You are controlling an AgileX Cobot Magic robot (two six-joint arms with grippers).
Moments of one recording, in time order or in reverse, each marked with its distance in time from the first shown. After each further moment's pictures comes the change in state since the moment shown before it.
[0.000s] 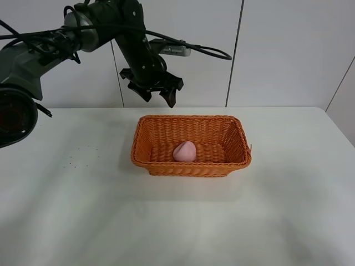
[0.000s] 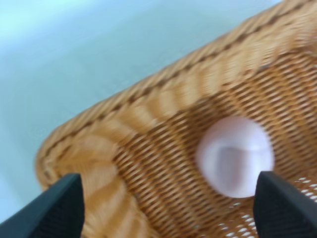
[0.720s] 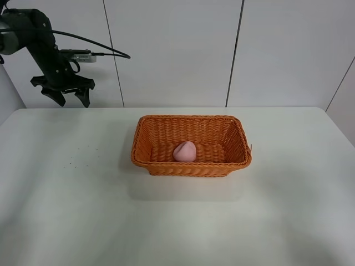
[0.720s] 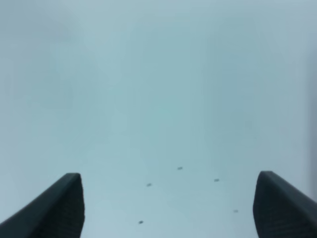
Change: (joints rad) left arm 0.451 0.001 0.115 0.091 -0.001 0.036; right arm 0.000 0.000 0.000 0.000 0.000 0.000
